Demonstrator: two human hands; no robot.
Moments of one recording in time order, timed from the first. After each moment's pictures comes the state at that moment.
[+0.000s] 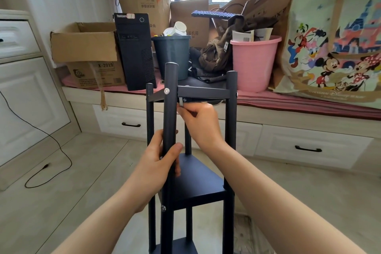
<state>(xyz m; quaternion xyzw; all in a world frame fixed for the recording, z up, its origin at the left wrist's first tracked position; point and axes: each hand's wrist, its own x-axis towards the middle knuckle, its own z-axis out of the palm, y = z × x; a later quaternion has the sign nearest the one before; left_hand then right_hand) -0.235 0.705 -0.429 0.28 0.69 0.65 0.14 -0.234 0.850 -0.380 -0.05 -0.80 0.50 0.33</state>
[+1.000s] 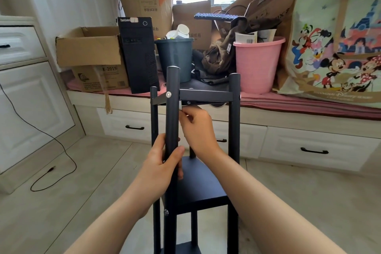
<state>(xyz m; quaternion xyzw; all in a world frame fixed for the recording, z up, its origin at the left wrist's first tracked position) -0.234 0.702 -0.423 0.27 0.70 0.65 0.12 -0.253 0.836 -0.389 -0.05 -0.80 0.49 0.35</state>
